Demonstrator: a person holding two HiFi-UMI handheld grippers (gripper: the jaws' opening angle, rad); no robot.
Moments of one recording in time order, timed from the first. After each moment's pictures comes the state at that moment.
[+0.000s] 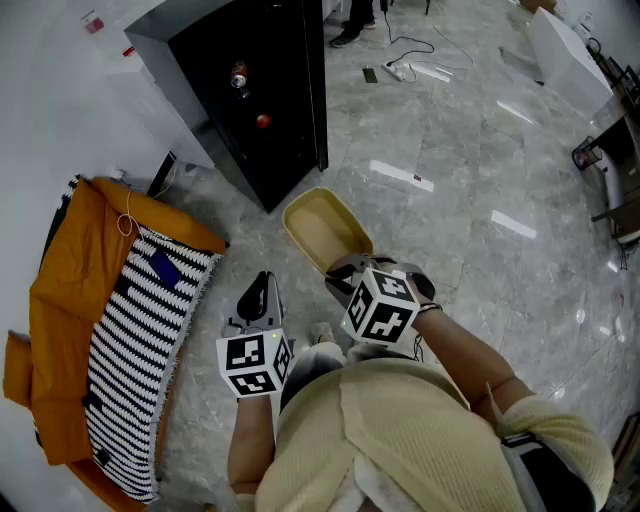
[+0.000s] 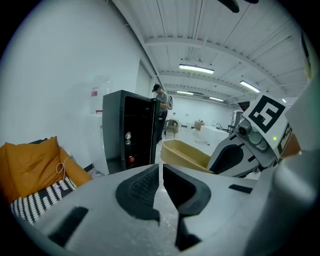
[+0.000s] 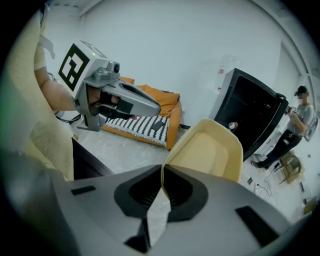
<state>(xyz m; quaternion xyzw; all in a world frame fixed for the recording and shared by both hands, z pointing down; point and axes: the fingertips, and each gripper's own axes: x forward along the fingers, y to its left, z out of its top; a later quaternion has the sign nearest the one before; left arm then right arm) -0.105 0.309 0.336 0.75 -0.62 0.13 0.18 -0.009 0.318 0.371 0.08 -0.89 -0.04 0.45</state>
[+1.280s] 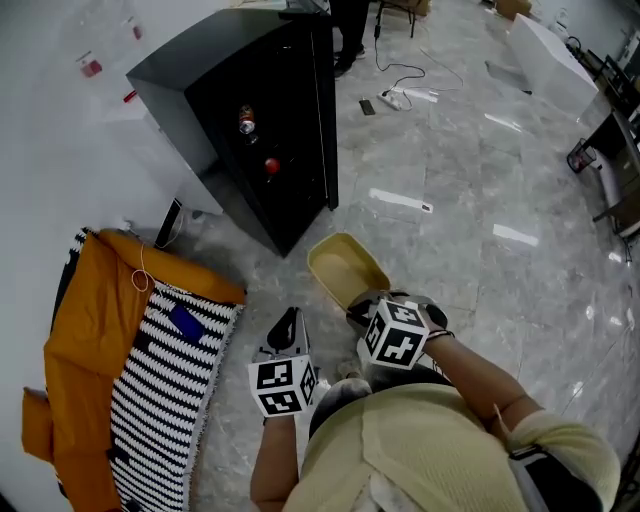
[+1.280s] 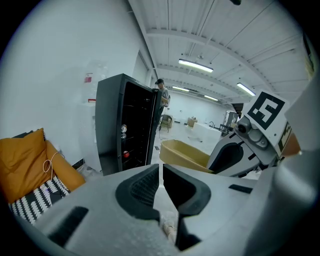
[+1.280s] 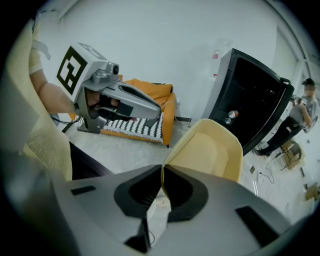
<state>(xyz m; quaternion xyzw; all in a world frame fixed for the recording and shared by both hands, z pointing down) -0.149 0.257 0.376 0.77 -0.58 0.14 0.22 -0.057 0.278 0.402 0.10 -0.87 0.02 0.49</state>
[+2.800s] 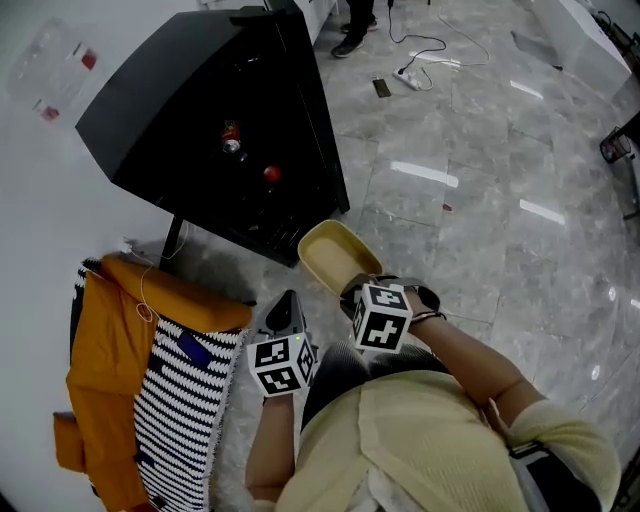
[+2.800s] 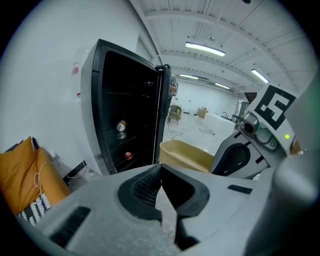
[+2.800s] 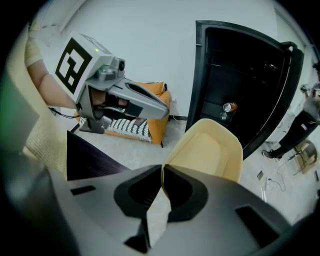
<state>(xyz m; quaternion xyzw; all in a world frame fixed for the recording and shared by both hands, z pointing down) -0.119 0.058 0.411 0.73 -0.60 0.20 0.24 -0.034 0.089 0.439 0.04 -0.88 0.04 0.48</state>
